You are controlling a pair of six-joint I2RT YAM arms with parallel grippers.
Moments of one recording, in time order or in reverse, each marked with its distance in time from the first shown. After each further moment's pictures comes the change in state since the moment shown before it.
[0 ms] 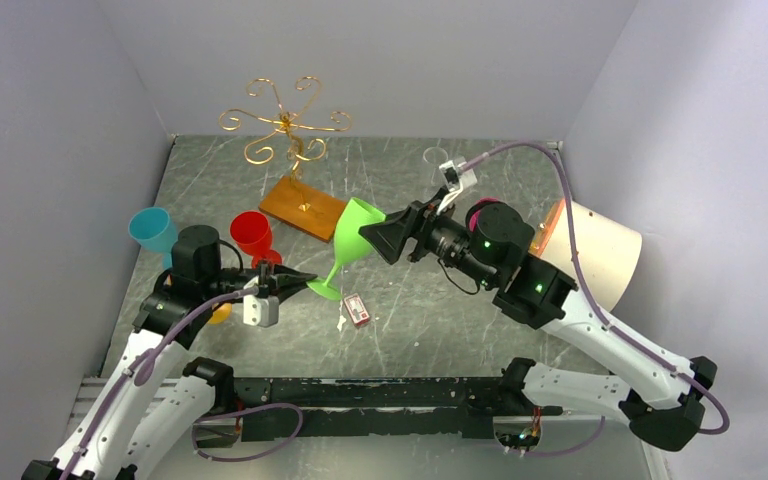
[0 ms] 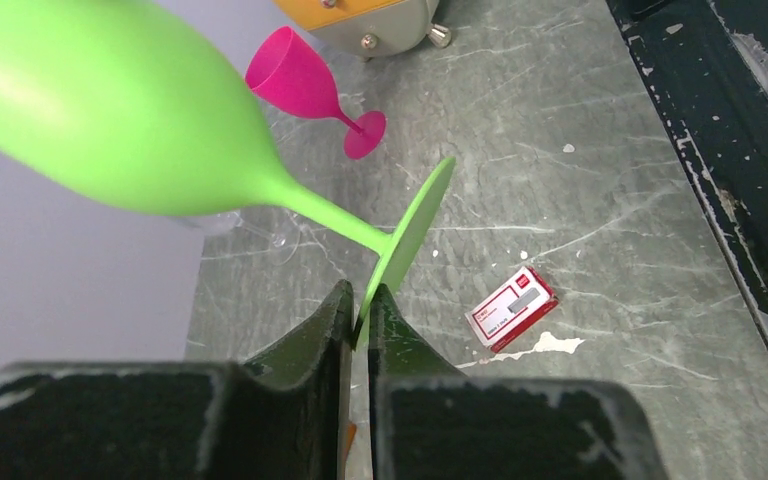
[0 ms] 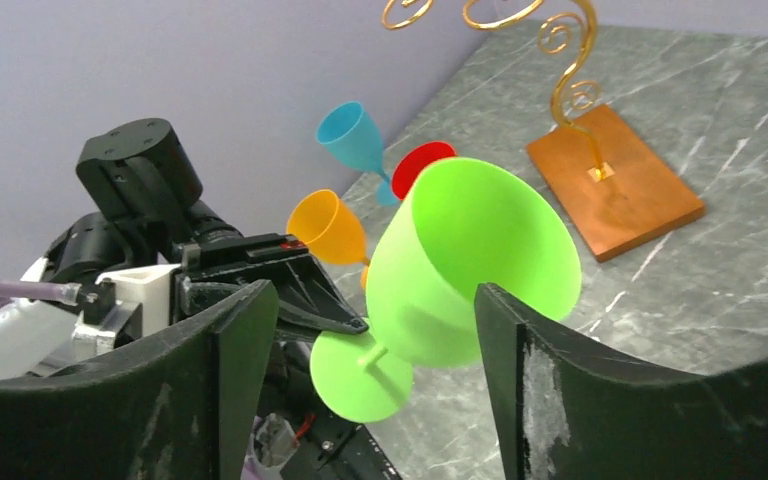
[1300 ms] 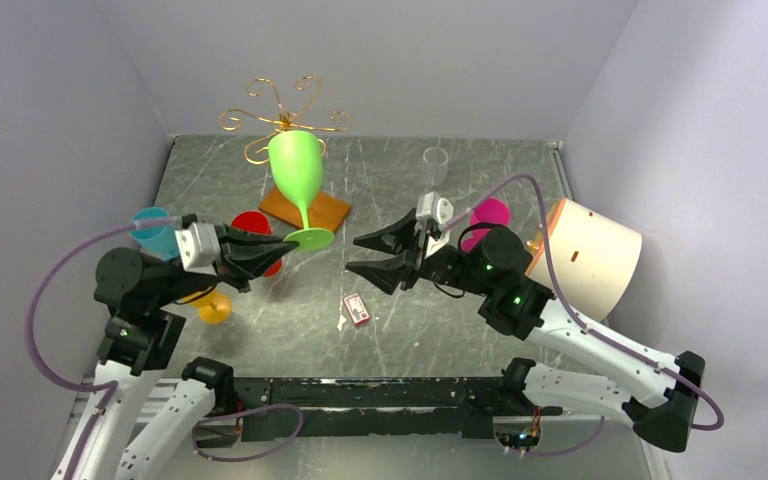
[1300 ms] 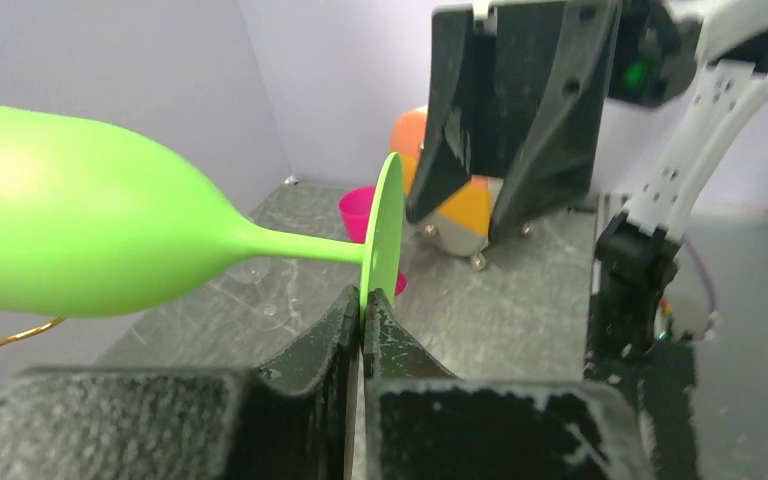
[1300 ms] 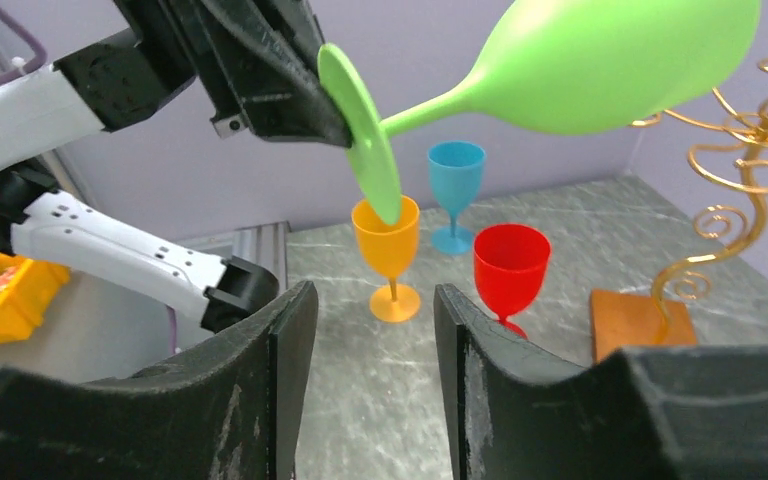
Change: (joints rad) left arm 0.002 -0.142 0.117 0.483 -0.251 -1.151; right arm 0.021 -0.045 -0.238 0.427 -0.389 -0.406
